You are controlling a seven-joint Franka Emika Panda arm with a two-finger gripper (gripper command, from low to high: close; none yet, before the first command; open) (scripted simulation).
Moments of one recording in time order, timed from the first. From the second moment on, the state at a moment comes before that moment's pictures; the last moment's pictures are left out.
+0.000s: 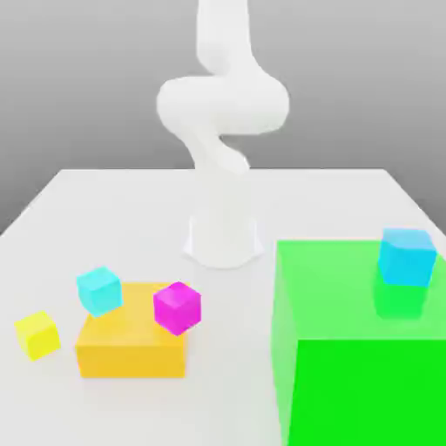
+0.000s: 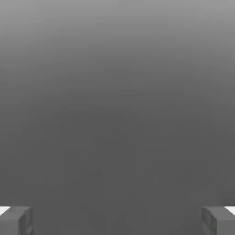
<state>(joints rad) 0.01 -0.74 -0.05 -2.32 -0.02 2.33 0.71</state>
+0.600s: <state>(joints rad) 0.08 -0.31 -0.48 -2.46 -0.03 2.55 0.00</state>
